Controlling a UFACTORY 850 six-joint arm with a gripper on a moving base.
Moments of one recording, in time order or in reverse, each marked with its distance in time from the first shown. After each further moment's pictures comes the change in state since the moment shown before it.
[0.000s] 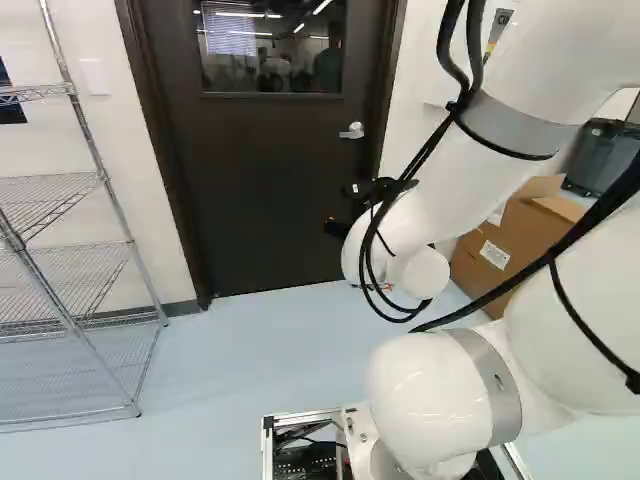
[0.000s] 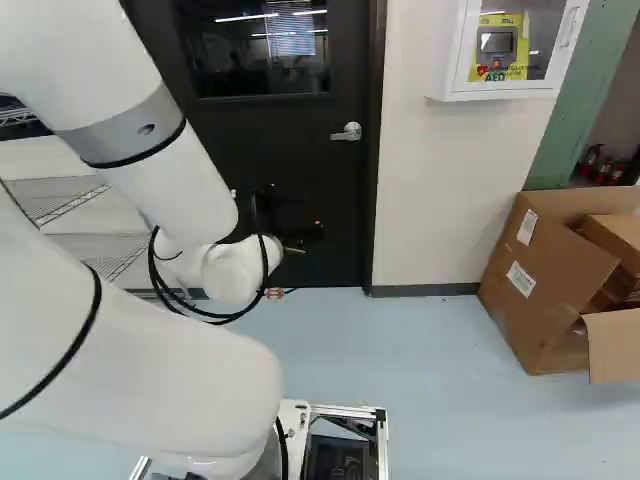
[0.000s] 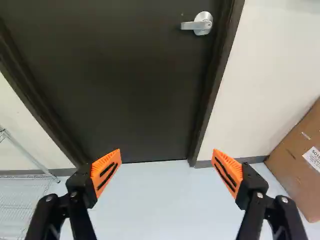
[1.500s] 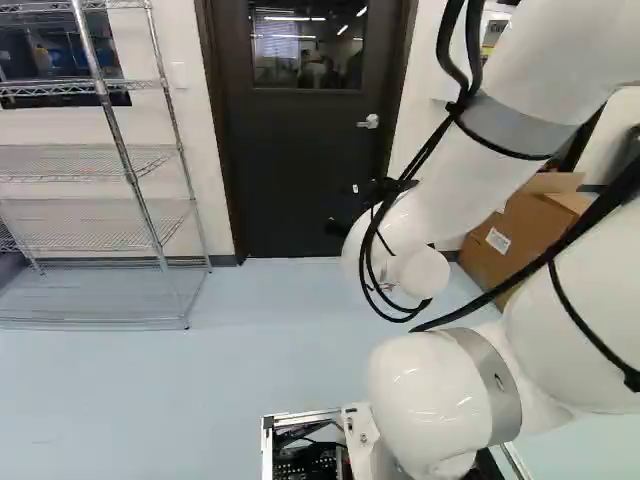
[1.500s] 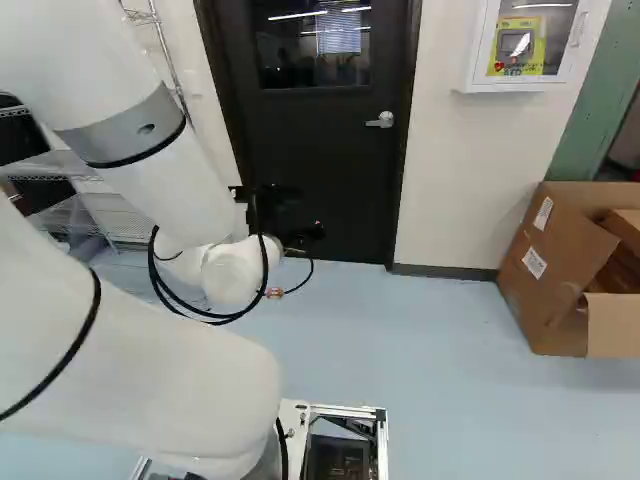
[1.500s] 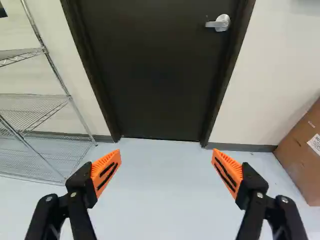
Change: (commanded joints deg) arm 0.0 0.0 0.0 0.0 0.0 0.0
